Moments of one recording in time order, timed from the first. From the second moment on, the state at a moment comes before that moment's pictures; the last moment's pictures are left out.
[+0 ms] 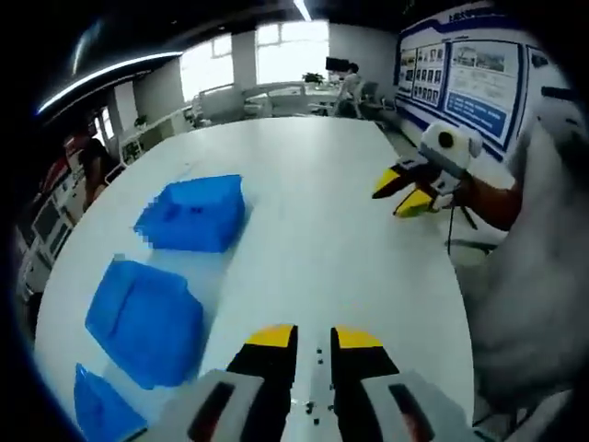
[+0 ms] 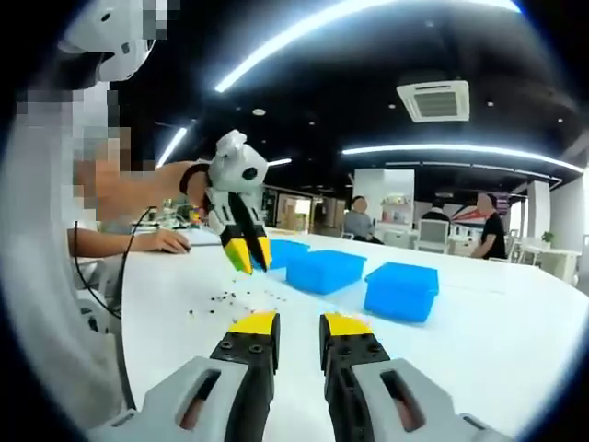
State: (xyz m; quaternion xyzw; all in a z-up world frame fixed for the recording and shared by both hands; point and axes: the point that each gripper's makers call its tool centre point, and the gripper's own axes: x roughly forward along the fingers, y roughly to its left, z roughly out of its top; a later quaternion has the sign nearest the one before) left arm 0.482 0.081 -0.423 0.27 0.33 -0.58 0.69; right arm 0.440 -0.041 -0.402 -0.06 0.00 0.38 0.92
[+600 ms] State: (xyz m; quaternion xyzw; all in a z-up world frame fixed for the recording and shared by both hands) left arm 0.439 0.067 -0.472 0.32 0.40 -0.60 0.61; right arm 0.439 -0.055 -0.406 -0.06 0.01 0.38 0.92
